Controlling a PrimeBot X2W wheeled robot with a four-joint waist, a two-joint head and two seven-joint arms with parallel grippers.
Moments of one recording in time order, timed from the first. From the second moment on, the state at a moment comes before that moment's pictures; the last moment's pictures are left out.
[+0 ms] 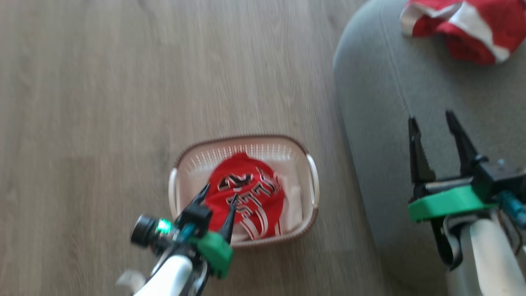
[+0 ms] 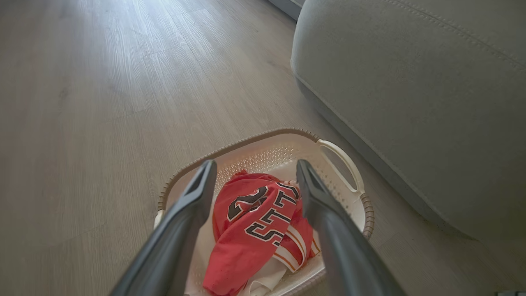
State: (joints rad) left arm -0.43 0.11 -0.71 0.64 -0.30 0.16 -0.18; right arm -0.16 -0.05 -0.06 0.11 0.04 0.13 -0.26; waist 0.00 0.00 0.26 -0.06
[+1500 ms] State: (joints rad) left arm -1.03 0.04 -0.90 1.29 -0.21 0.06 -0.11; right arm -0.42 -0.05 0.03 -0.14 0.12 0.13 -0.26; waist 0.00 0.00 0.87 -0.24
